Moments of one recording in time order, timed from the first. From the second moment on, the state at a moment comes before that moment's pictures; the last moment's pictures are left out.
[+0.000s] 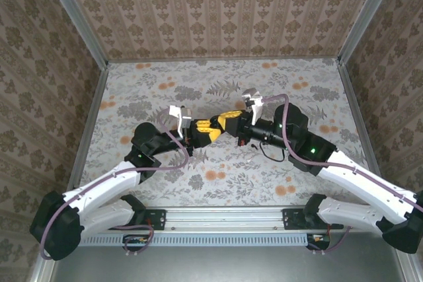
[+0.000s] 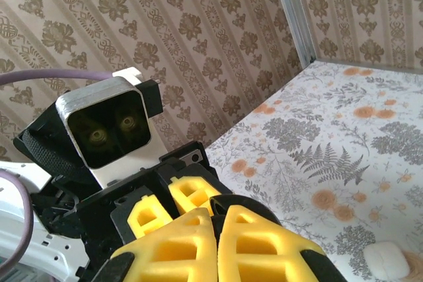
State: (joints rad) left arm -0.73 1.01 0.52 0.72 0.71 -0.43; right arm 0.82 0.99 0.96 -0.08 -0.21 0.40
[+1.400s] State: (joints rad) left arm -0.72 1.09 0.52 0.84 0.74 -0.53; right arm 0.82 0.95 0.89 -0.04 -0.15 0.29
